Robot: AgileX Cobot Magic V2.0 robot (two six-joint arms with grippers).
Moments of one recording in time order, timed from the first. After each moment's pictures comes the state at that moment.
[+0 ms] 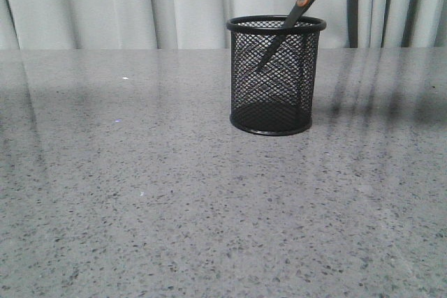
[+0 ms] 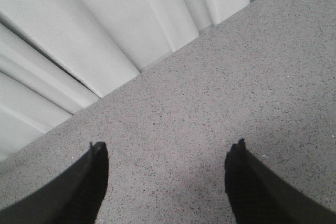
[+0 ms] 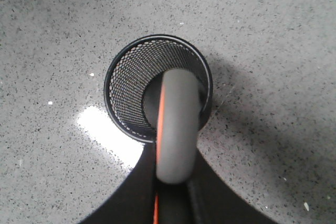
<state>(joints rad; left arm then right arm) -0.03 1.19 -1.61 -0.16 1.08 0.59 0.25 1.44 -1.51 0.41 1.20 -0.40</state>
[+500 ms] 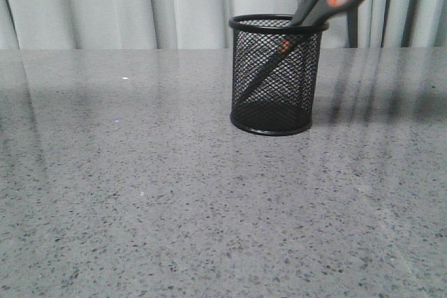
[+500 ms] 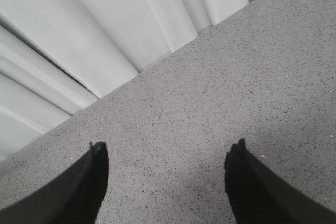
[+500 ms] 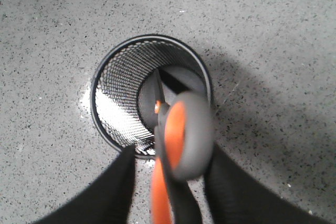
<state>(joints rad) -0.03 1.19 -1.61 -0.16 1.08 0.59 0.26 1.53 -1.57 0.40 1.24 -0.40</state>
